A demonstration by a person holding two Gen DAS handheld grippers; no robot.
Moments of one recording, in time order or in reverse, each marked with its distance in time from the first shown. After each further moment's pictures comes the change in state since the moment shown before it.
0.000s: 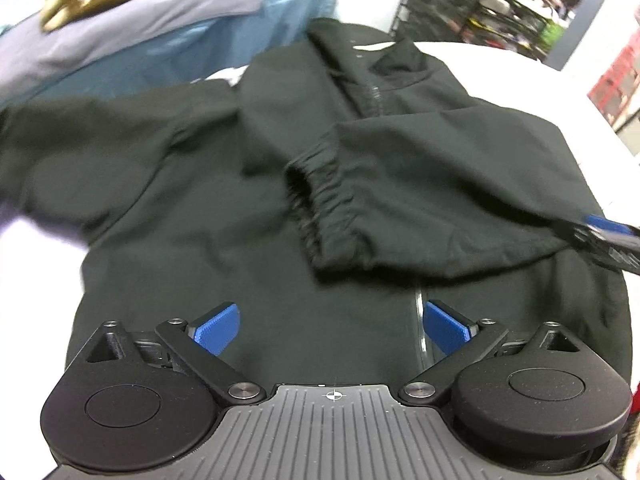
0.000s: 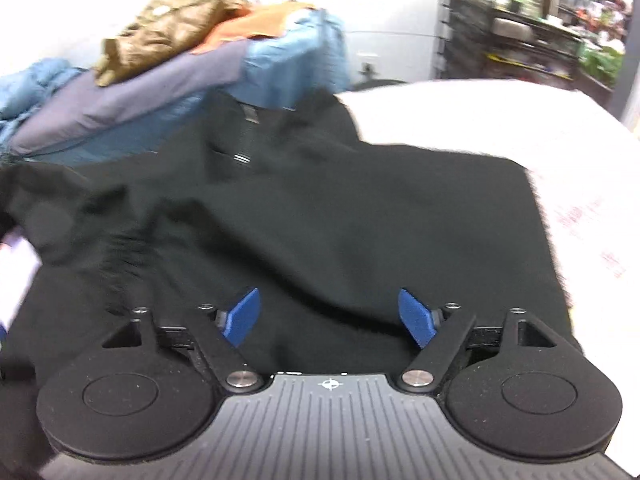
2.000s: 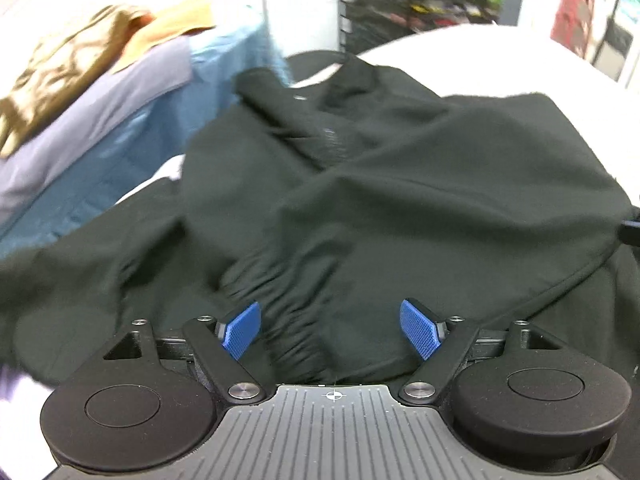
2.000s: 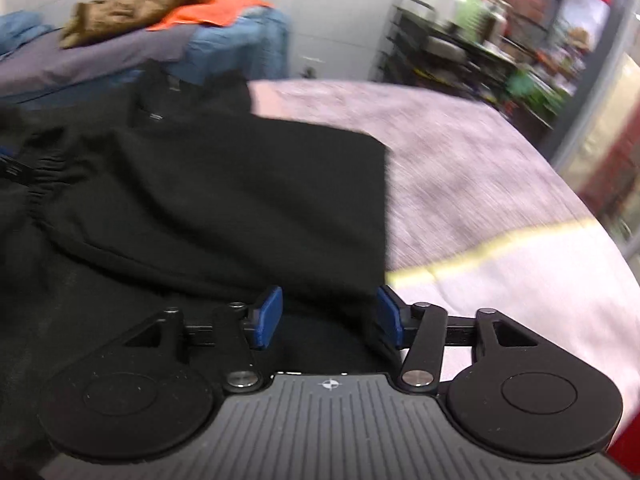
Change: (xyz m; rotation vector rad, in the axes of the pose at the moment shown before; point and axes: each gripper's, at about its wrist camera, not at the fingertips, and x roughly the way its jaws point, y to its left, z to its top) left arm 0.040 -0.035 0.037 0.307 -0.076 0.068; right arm -0.024 -0.031 -0.031 -0.171 -0.045 -0.148
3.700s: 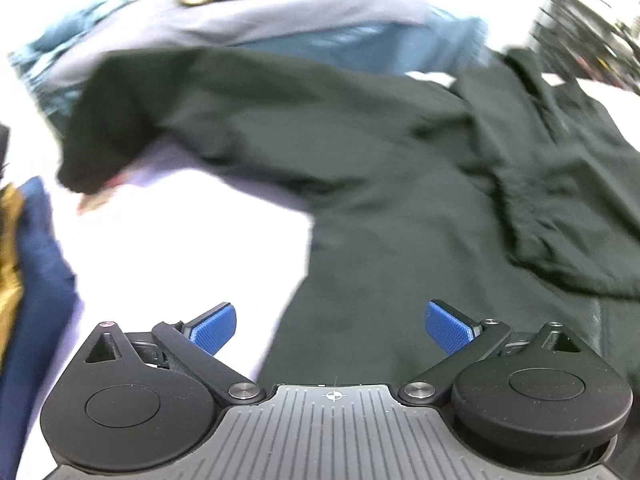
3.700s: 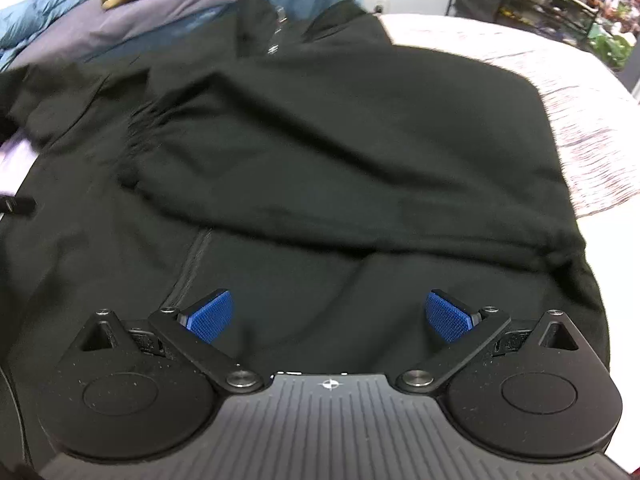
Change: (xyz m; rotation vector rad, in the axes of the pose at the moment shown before) left arm -0.102 0.140 -0.143 -0.506 0.074 0.256; right arm 0.025 0.107 -0.003 0.034 0.219 0.156
